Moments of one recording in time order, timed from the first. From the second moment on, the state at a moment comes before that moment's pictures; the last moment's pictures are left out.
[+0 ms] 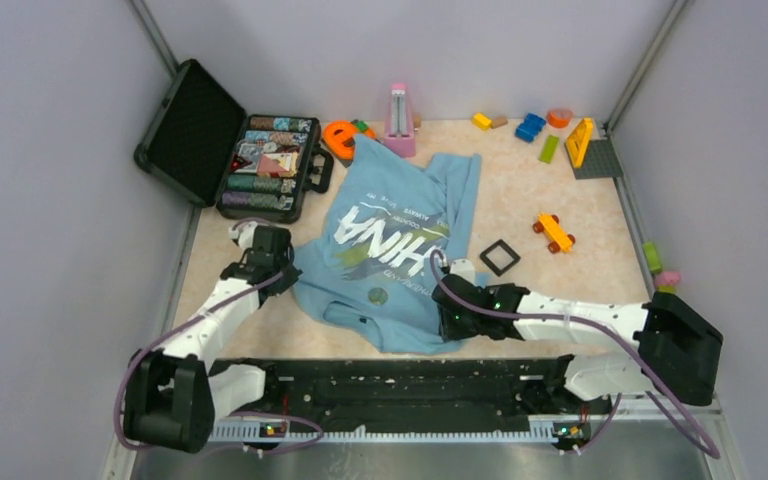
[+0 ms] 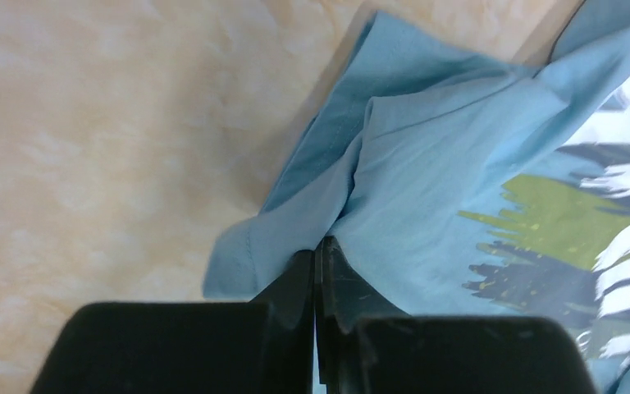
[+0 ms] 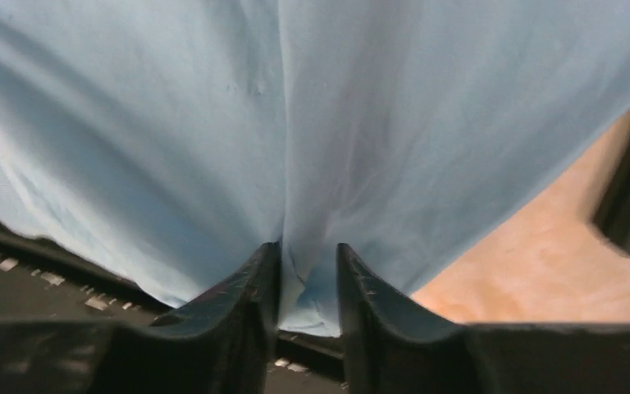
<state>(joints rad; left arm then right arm) -0.18 1.15 0.61 -0.44 -0.21 -0.80 1.04 1.27 0.64 -0.45 0.25 0.81</state>
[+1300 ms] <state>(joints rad) -0.05 1.53 1.03 -0.46 -0.35 -0.79 1.12 1.49 0.79 -0.46 0.30 0.79</state>
